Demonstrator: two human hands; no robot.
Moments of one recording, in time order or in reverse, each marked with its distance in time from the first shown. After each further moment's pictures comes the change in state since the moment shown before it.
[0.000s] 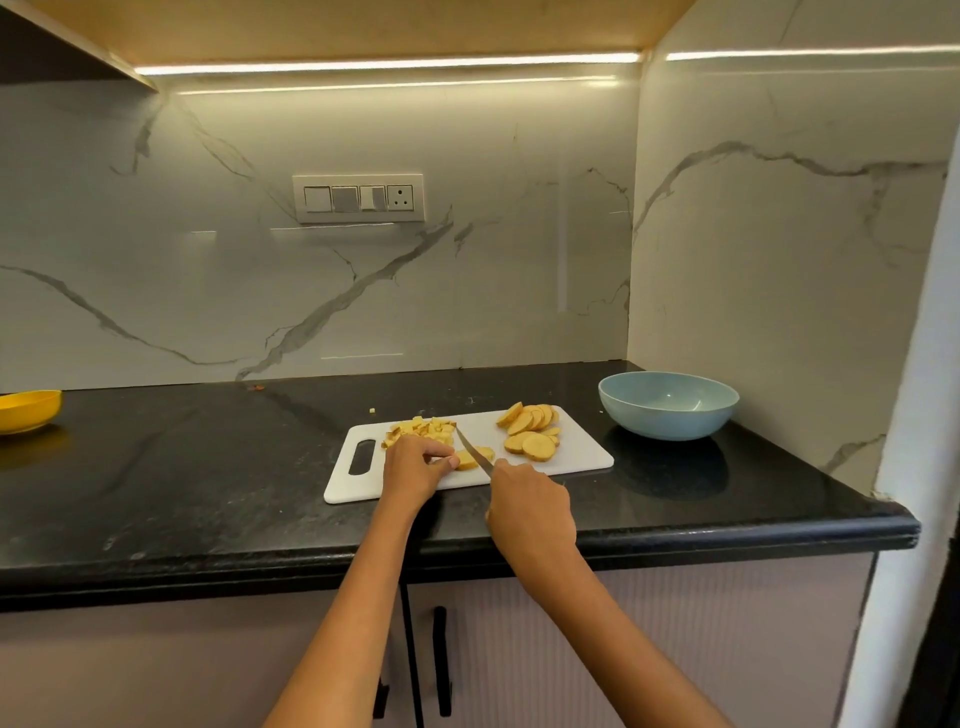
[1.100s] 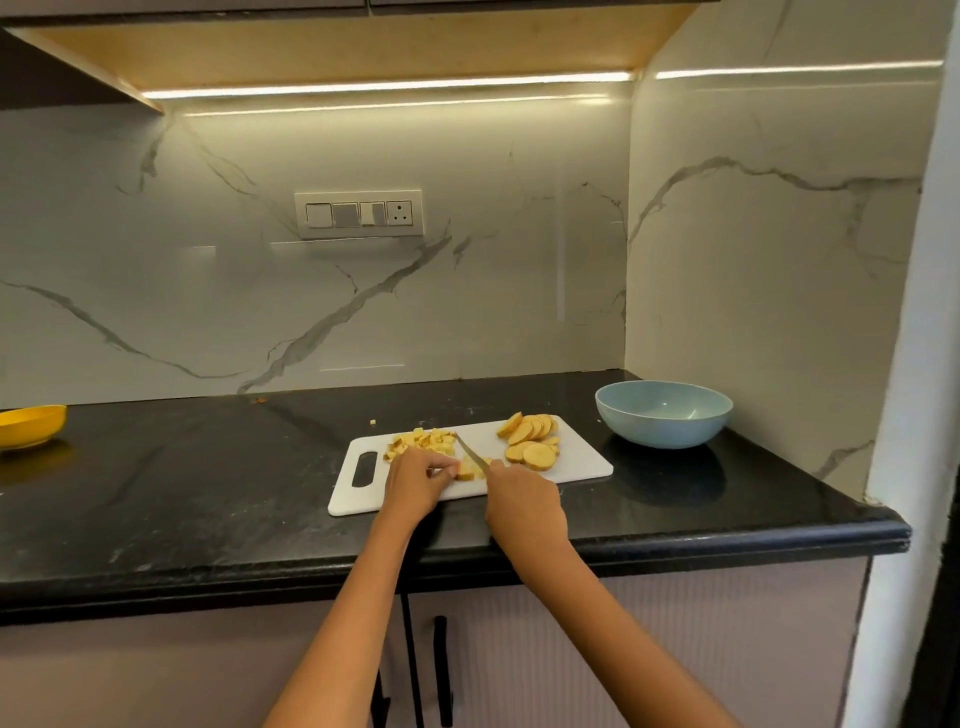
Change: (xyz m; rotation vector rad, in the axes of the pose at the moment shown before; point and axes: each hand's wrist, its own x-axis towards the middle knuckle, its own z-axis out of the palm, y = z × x) left_hand -0.004 -0.001 -0.002 0.033 -0.044 0.074; right_hand 0.014 0.003 0.005 -0.085 0.051 -0.073
